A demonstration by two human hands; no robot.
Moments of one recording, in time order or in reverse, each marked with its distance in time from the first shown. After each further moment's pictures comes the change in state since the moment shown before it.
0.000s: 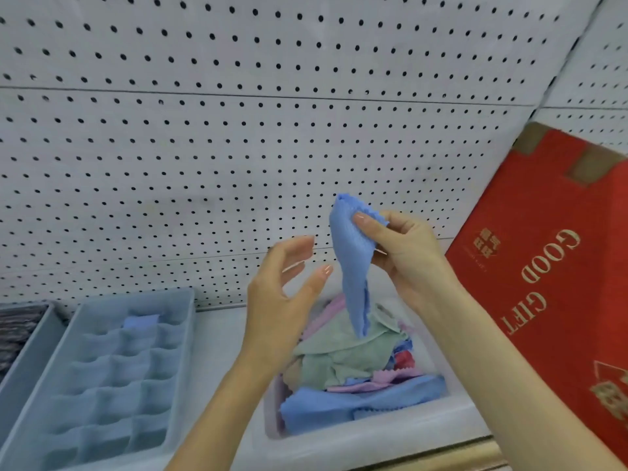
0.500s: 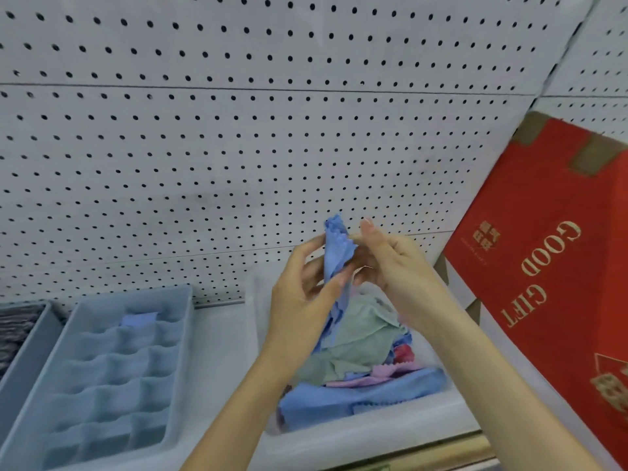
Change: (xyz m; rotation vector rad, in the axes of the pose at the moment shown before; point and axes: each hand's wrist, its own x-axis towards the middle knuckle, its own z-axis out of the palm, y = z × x) left_hand -0.005 0.000 0.024 -0.221 -0.104 -0.118; right_hand -0.017 0.016 0.000 -0.127 -0.115 -0.010
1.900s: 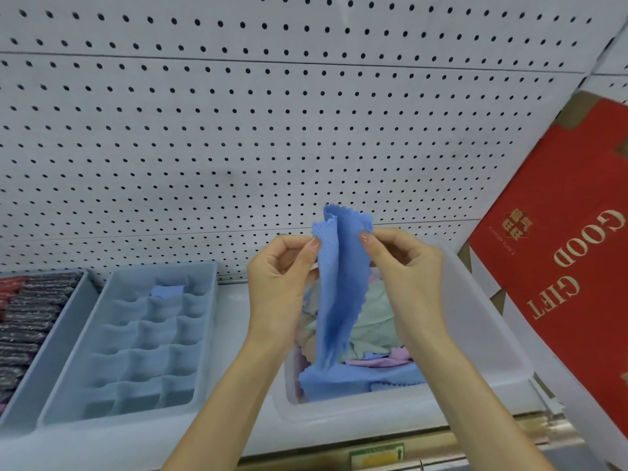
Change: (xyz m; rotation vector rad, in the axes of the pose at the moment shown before) left_hand -0.011 0.007 -0.034 -0.107 0.328 -0.074; right_hand -0.023 0.026 0.037 -0.053 0.310 -0.226
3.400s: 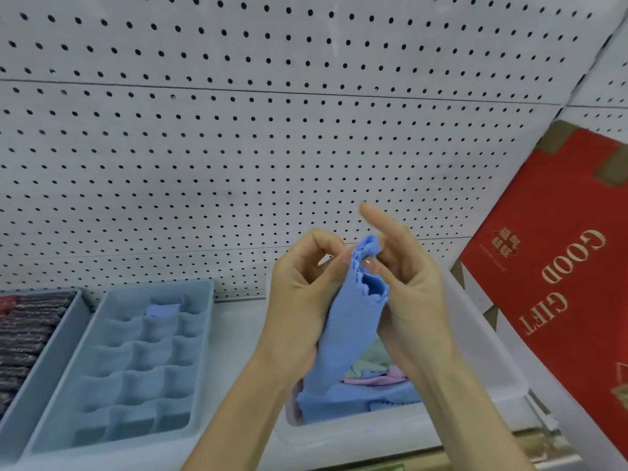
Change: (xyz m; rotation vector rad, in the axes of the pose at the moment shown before) left_hand -0.019 0.047 0.016 -0.244 -0.344 -0.001; right_hand -0.017 -0.035 0.009 0.466 -0.330 -0.007
